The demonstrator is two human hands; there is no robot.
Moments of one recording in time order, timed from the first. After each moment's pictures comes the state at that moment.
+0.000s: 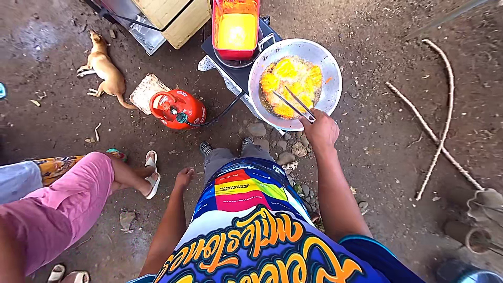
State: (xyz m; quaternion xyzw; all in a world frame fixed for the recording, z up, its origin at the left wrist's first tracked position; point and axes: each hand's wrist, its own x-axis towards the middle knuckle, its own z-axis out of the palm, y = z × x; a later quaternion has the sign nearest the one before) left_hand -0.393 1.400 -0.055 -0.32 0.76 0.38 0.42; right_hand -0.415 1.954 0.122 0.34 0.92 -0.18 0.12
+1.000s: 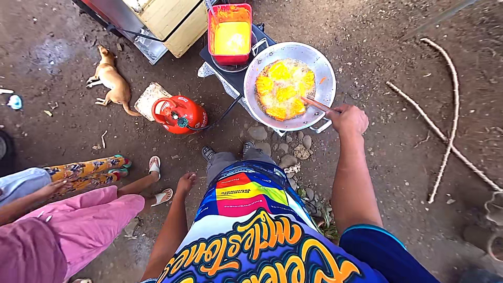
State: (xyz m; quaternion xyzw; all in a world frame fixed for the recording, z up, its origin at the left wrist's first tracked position) left_hand -0.376 1.411 -0.047 -0.32 0.77 0.38 0.41; right_hand -0.404 2.052 0.122 0.45 0.86 -0.16 0.17
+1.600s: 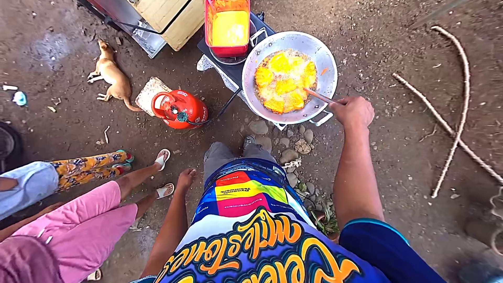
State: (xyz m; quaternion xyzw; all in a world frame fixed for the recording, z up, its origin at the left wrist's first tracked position) left_hand -0.368 1.414 -0.042 -0.31 0.77 0.37 0.41; right_hand -0.398 2.068 0.119 0.44 0.86 -0.17 0.17
